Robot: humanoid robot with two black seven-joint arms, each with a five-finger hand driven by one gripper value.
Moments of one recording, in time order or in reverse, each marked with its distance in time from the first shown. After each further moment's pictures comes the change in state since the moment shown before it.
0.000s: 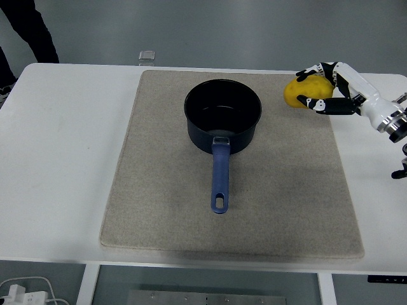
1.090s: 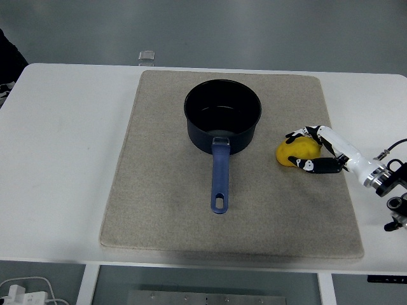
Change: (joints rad) left arm 0.000 0.000 -0.002 0.003 0.000 0.001 0.000; right arm -0.256 0.037 0.030 -0.003 -0.171 -0.025 0.001
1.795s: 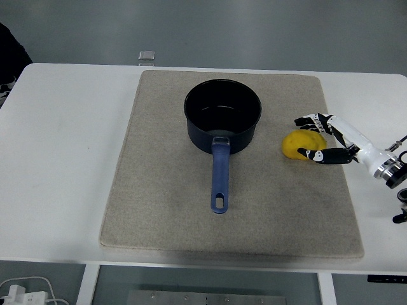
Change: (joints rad) left arm 0.000 0.000 0.000 -0.001 0.000 0.000 0.000; right arm 0.015 -0.038 0.033 0.003 0.020 0.000 -0.002
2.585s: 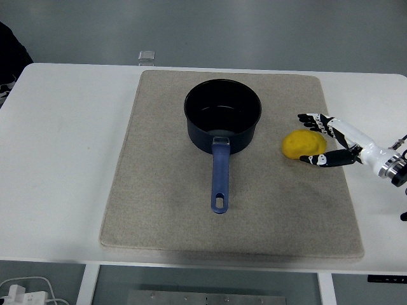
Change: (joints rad) left arm 0.000 0.000 0.000 0.000 0.000 -0.001 0.000; right arm 0.026 -0.024 0.000 0.023 -0.002 0.081 -0.073
